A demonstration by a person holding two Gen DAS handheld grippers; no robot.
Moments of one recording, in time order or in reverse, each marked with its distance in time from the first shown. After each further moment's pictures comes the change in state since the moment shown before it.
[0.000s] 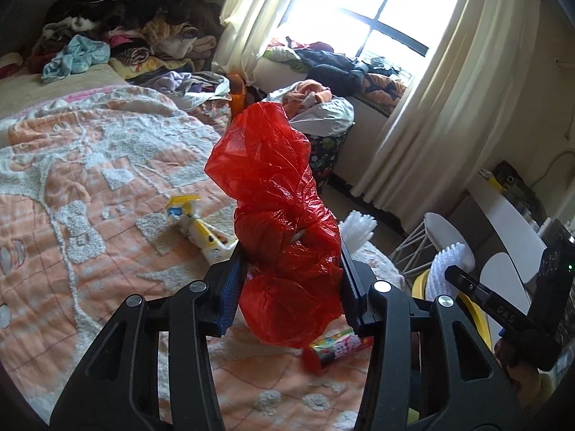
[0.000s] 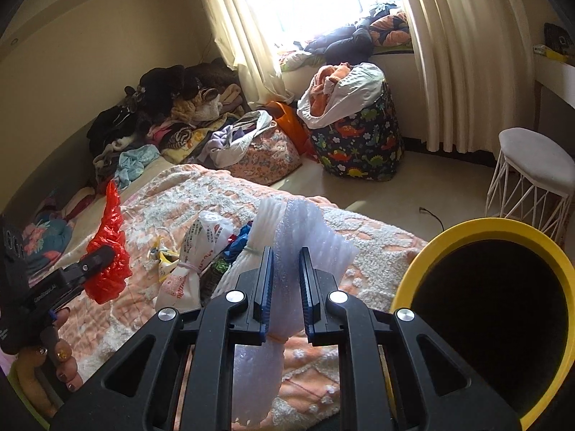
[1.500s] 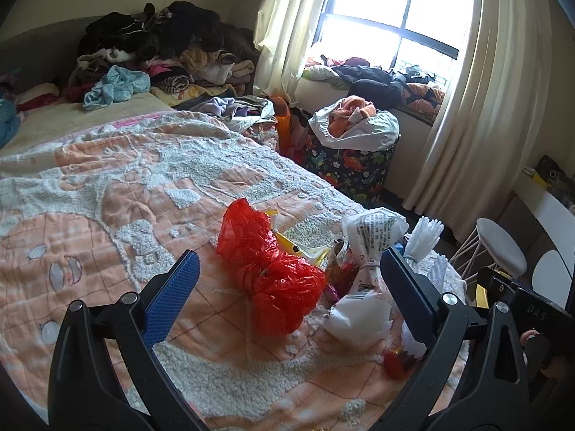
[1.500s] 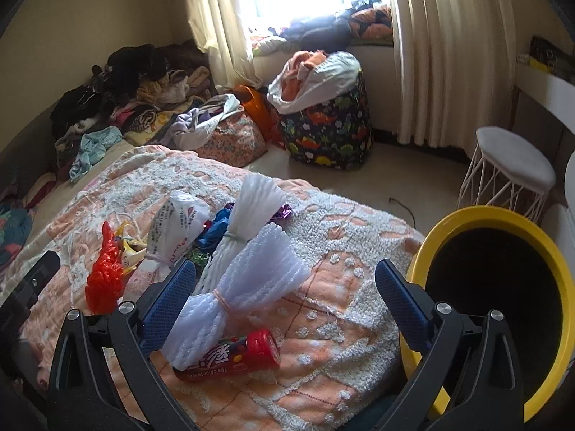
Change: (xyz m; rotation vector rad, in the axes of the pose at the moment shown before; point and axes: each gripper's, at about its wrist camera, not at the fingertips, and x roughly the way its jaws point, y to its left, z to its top) left arm 0.002 0.047 -0.005 0.043 -0.090 0.224; right arm 0.057 0.029 -0.015 -0.006 0.073 -0.168
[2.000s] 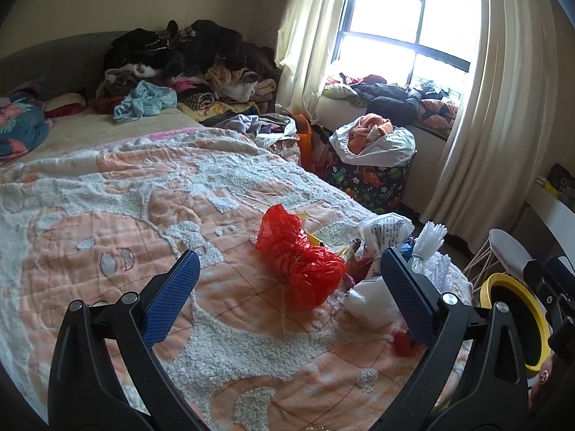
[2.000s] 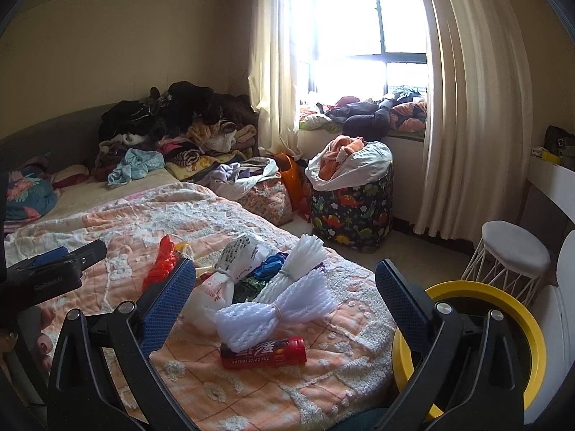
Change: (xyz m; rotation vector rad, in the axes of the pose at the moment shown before) left arm -0.061 0.009 -0.013 -0.011 -0.071 0.092; right arm -0.102 0.044 -0.032 -0.242 -0.325 0.060
